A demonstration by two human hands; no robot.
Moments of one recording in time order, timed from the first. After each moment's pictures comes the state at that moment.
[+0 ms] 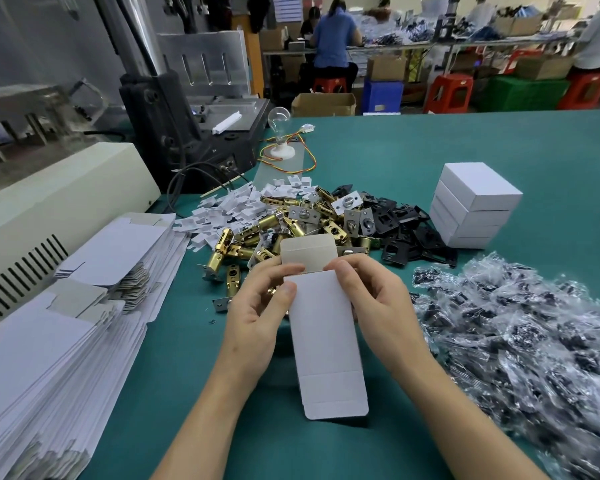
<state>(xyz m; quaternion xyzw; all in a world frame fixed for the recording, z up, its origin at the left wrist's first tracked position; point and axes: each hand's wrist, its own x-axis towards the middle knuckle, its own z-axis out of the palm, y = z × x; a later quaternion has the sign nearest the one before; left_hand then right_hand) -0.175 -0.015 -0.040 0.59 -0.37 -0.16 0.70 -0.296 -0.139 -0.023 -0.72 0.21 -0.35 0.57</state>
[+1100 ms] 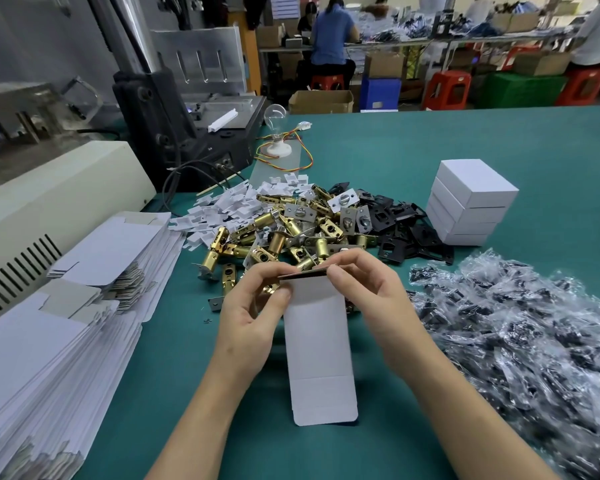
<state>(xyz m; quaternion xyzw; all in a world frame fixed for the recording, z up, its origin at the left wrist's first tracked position) -0.176 -0.013 -0.039 0.60 -0.39 -0.14 0.68 -0.299 -0.147 -0.021 -0.66 0.14 -0.31 0.67</state>
